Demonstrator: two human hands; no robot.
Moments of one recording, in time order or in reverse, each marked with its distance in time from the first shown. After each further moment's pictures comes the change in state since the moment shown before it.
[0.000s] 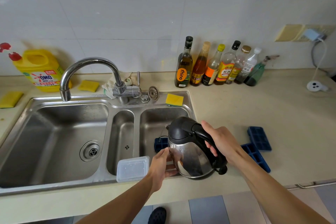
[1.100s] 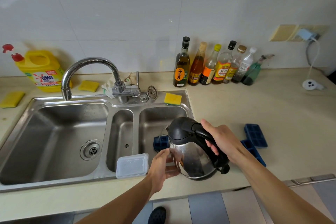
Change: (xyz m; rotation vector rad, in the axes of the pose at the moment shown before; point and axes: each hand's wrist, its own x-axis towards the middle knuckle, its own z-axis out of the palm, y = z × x) left_hand -0.017 -0.008 0.003 -0.004 -0.040 -0.008; right_hand -0.017 0.002 -0.009 -0.019 -0.026 -0.009
